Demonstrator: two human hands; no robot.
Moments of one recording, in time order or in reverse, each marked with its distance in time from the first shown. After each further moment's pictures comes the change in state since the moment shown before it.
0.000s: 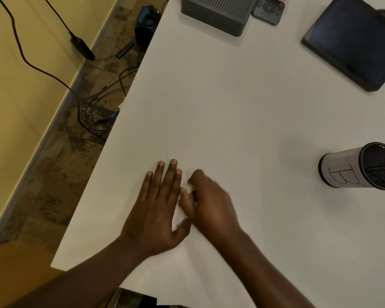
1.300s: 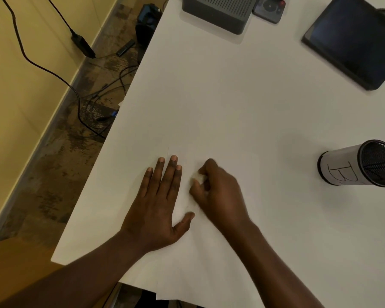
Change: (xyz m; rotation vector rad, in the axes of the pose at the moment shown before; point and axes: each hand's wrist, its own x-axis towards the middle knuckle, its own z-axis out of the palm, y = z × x) left_hand 0.000 0.001 0.000 0.013 -0.005 -0.013; right_hand 0.004 0.013 -0.011 0.031 0.060 0.015
